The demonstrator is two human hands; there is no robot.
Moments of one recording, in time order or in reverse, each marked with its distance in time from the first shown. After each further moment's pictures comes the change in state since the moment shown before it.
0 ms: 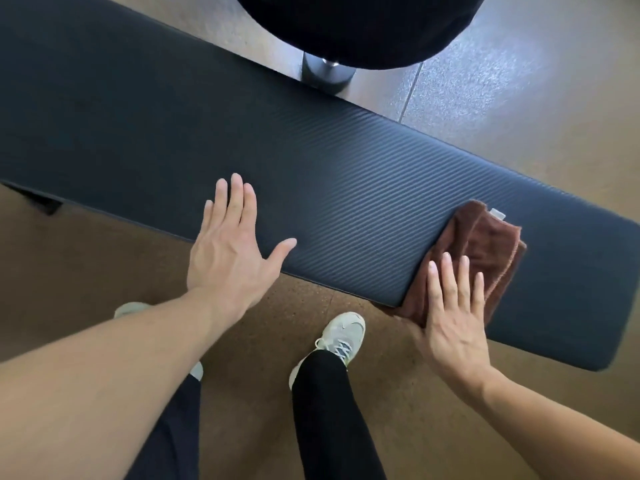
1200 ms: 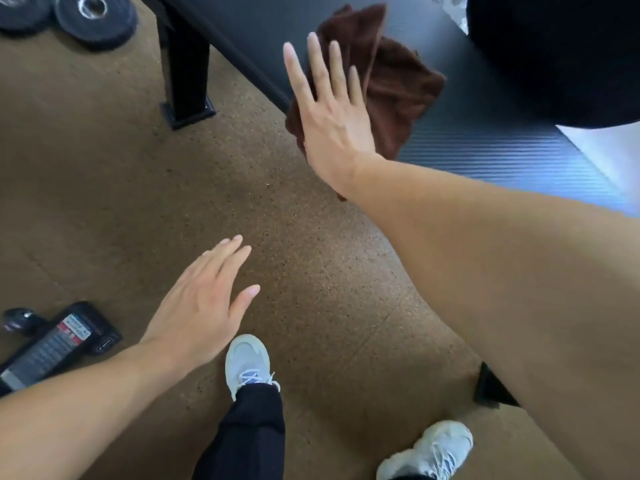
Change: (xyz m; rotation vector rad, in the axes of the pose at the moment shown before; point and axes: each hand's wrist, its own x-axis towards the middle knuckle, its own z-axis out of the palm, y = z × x) left_hand -0.203 -0.201 0.084 -0.349 0.068 -0.178; right_hand 0.212 -0.403 -0.078 -0.059 0.279 -0.606
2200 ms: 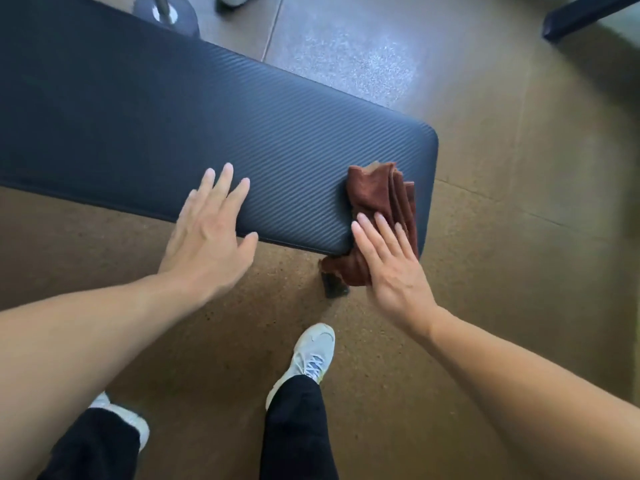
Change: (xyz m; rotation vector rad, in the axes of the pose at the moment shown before) left_hand 0.016 0.461 0.169 0.077 -0.088 0.389; right_hand -0.645 0.316 -0.004 0.159 -0.170 0.465
